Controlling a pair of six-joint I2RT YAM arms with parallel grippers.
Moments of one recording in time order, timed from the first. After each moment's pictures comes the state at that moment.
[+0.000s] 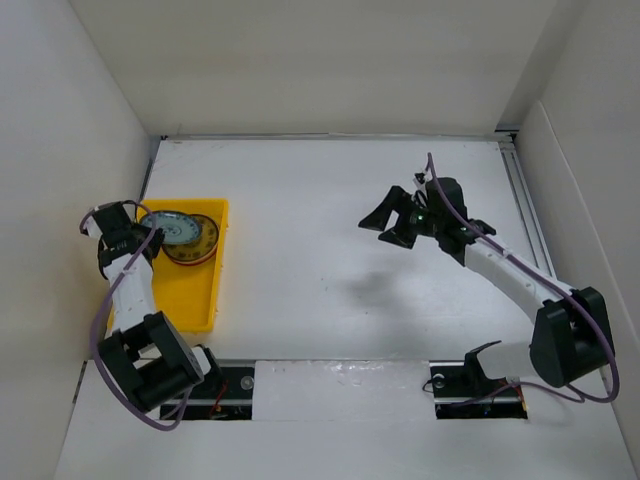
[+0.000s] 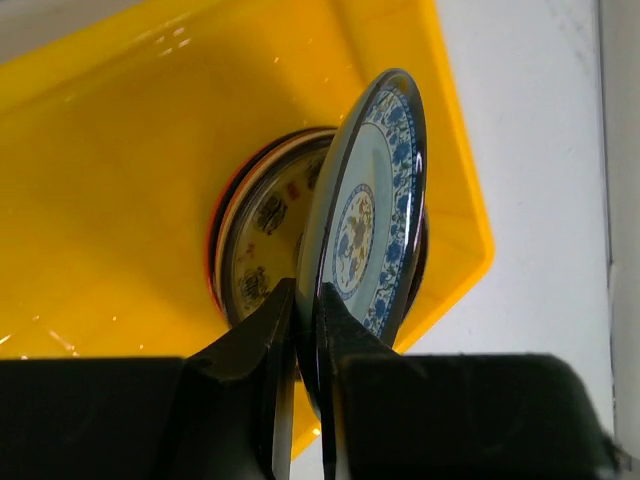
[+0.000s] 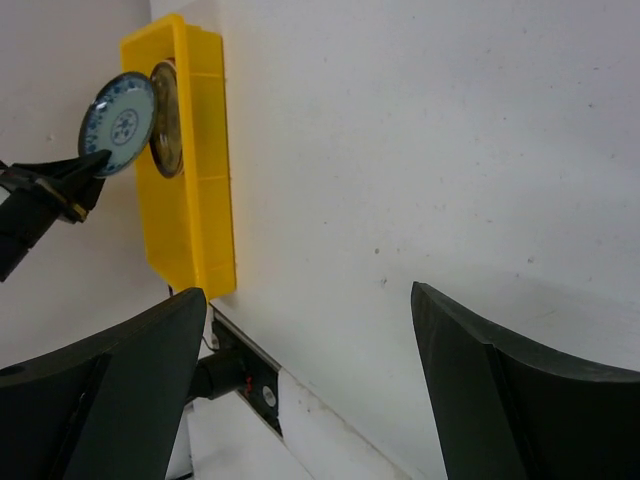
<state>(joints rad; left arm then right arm) 0.50 1.20 0.85 -0.37 0.07 -0.78 0.37 1.34 0.91 -0.15 -0.45 0.85</state>
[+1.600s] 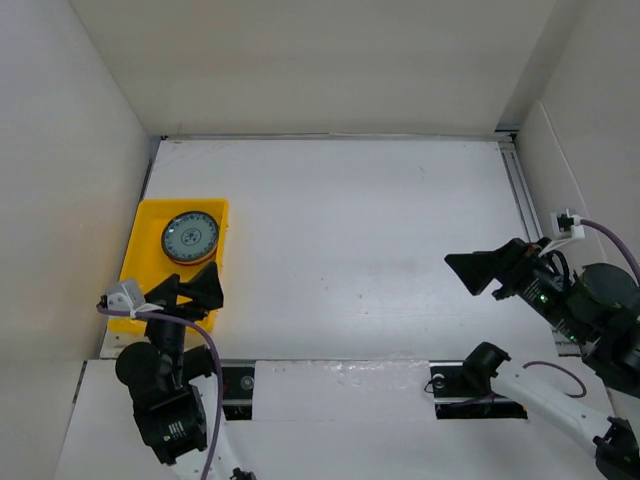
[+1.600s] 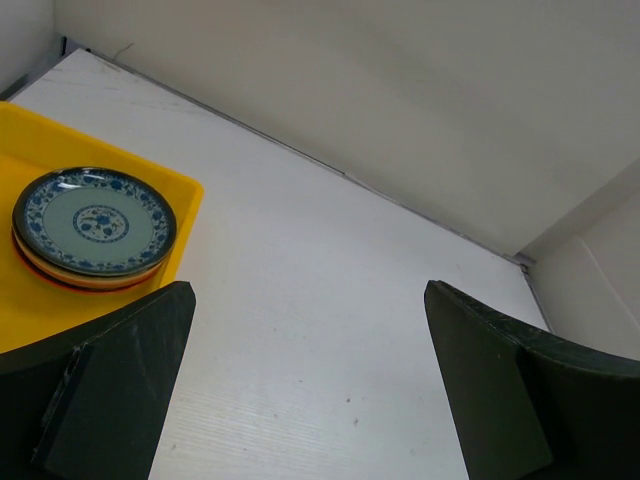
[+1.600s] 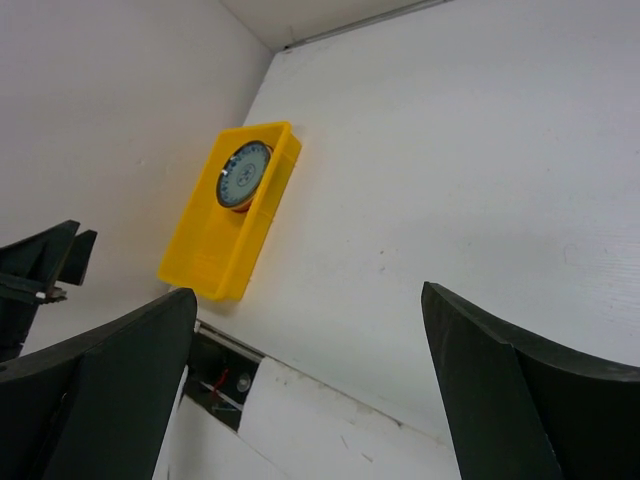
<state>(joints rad) 0.40 0.02 0.82 -0.74 0.37 -0.57 0.72 0.51 1.25 -0.87 0.16 0.66</state>
